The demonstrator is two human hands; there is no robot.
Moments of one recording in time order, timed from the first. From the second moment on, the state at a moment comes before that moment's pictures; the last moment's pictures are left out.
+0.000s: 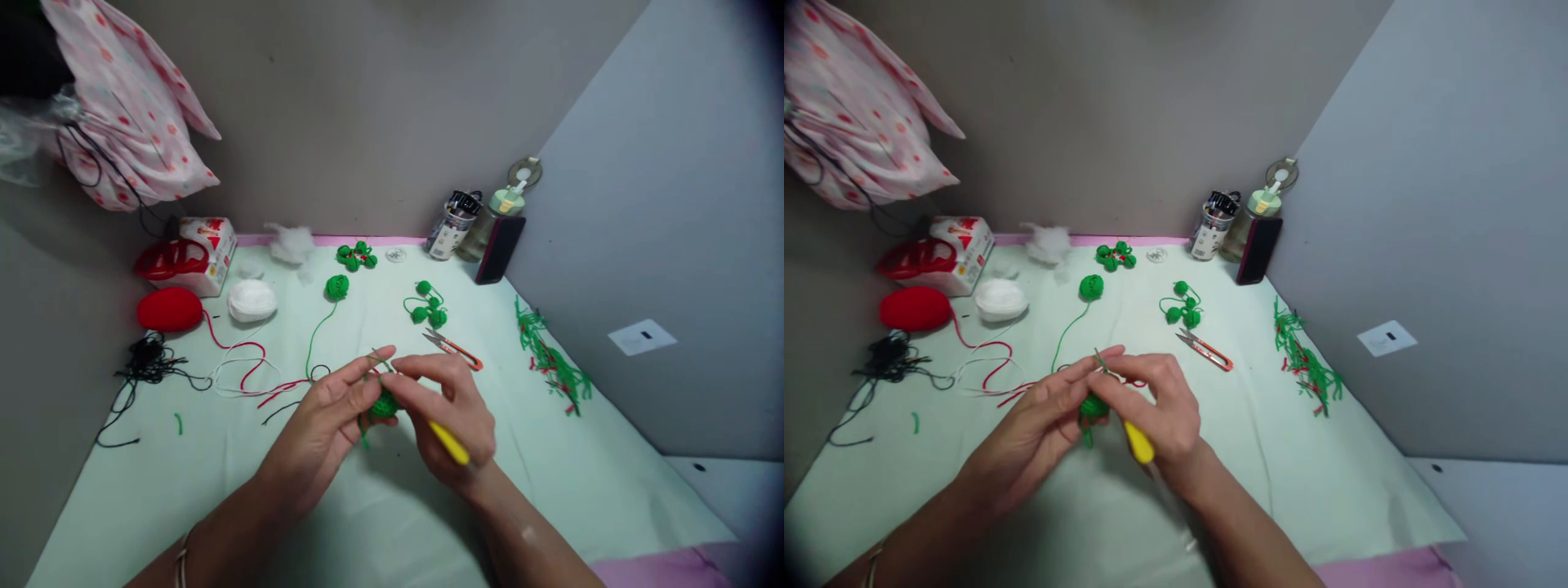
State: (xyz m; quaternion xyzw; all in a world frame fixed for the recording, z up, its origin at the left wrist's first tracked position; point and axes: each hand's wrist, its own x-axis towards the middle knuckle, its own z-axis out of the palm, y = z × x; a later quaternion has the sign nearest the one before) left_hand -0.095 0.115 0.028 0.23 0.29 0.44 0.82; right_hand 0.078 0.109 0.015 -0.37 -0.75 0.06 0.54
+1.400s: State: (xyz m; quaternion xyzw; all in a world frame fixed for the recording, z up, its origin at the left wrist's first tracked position) left_hand -0.099 0.123 0.018 0.25 0.37 0.45 0.78; right_hand 0.079 0.117 0.017 -0.38 -0.60 0.29 0.63
